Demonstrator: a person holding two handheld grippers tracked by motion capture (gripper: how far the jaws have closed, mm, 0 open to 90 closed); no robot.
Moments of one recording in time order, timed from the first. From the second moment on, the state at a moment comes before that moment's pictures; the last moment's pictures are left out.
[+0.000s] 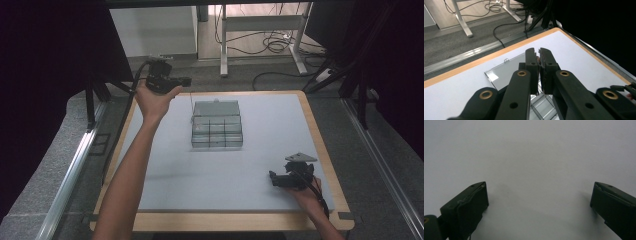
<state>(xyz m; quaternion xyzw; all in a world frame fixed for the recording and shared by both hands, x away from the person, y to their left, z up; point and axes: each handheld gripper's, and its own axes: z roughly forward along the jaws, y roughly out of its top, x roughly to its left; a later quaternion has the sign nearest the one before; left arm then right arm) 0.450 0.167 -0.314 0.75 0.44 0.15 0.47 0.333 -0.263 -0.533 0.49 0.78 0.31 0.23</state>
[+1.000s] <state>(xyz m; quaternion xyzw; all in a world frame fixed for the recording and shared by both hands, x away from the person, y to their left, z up) 0.487 0.149 -0.432 0.77 0.47 0.09 0.42 0.333 -0.263 -0.533 0.49 0.78 0.31 0.23</state>
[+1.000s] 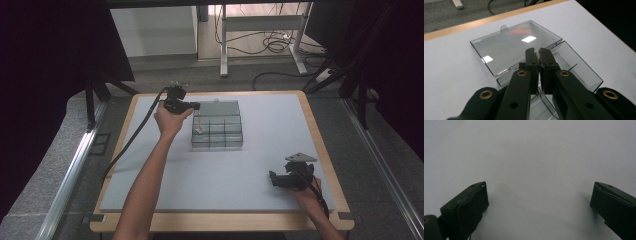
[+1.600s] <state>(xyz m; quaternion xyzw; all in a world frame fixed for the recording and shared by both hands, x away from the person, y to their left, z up) 0.491 0.147 -0.485 0.77 0.49 0.07 0.40 0.332 -0.262 -0.533 0.49 0.78 0.31 0.23</state>
